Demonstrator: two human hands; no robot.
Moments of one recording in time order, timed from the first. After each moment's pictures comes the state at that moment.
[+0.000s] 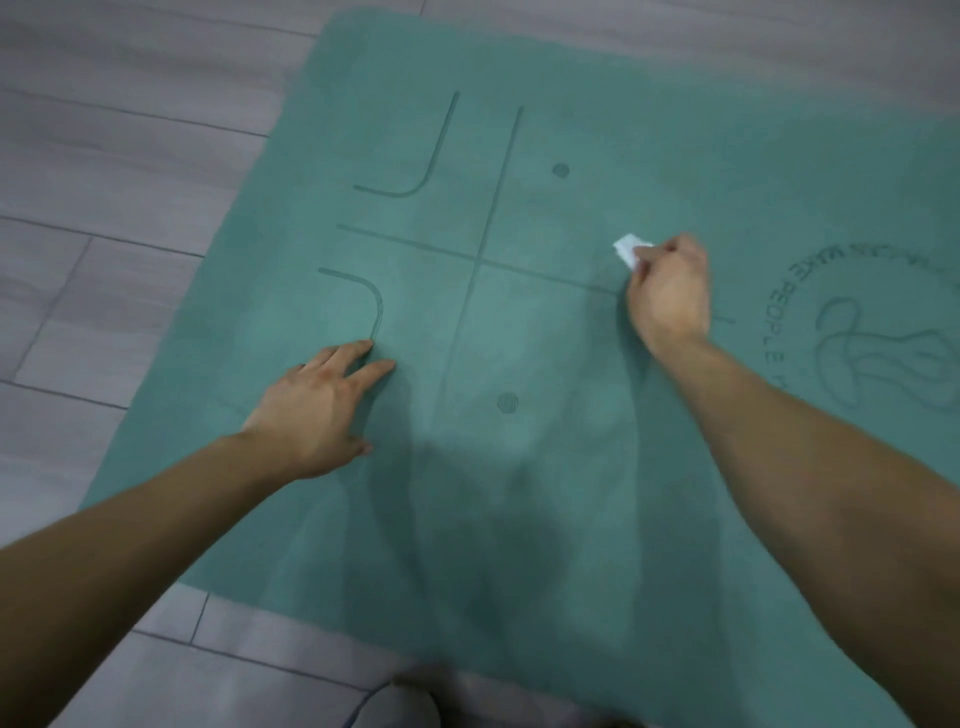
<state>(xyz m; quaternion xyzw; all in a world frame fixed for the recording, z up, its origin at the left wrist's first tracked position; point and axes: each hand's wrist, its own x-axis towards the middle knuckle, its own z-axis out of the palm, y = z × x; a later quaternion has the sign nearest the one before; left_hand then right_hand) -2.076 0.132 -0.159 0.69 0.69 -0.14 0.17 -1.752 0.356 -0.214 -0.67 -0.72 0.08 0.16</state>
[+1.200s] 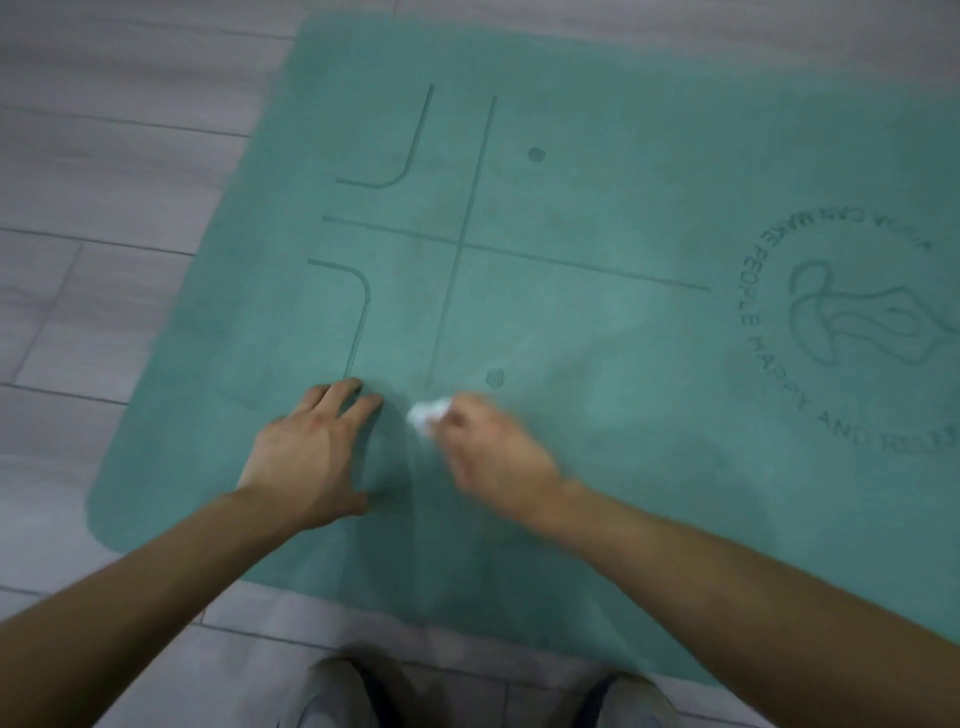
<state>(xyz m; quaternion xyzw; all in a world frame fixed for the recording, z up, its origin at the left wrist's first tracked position) -2.047 0.078 -0.156 0.68 0.70 -0.16 0.15 -1.836 0.135 -0.219 -0.31 -0.92 0.20 0.15</state>
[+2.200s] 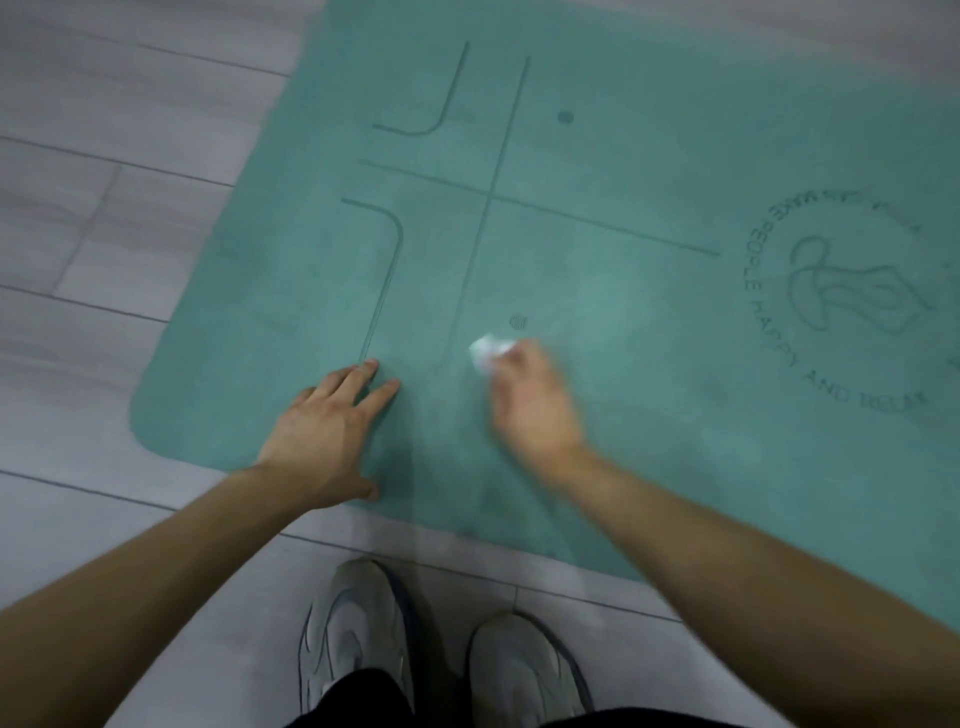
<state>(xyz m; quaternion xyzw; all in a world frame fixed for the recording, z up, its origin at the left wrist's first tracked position) -2.048 0.013 -0.144 0.69 0.67 -0.18 0.19 -1.823 0.107 -0.224 -0.46 -0.86 0.17 0.16</state>
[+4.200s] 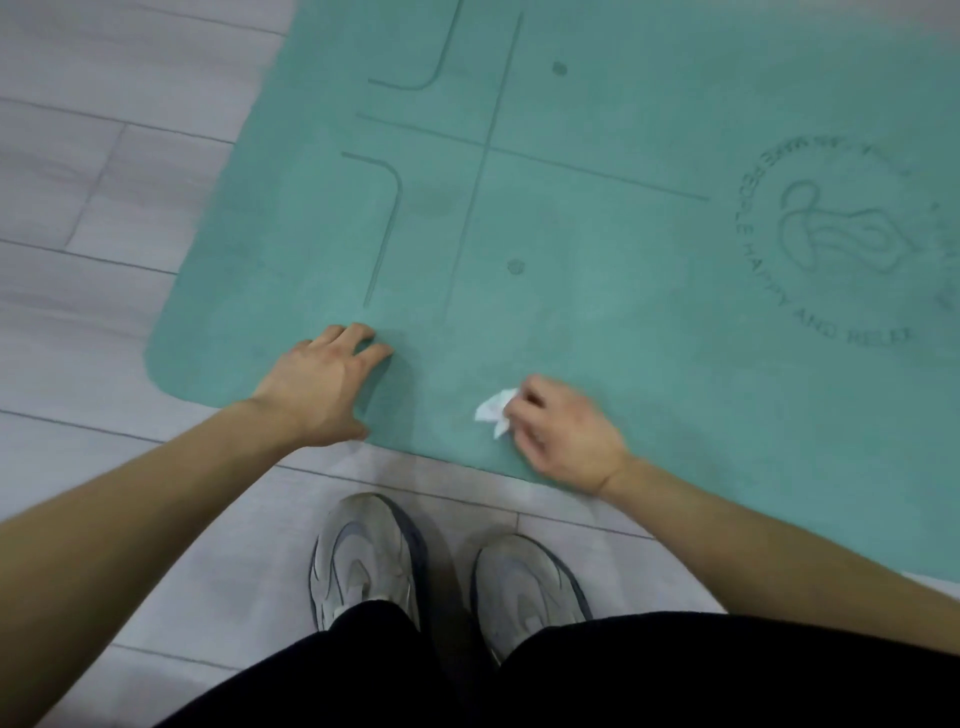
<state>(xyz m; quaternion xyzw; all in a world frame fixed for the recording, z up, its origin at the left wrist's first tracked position) -2.059 -0.005 -0.150 0.73 0.64 -0.17 0.17 -1.751 0.037 -0.212 -0.32 -0.92 0.19 0.09</state>
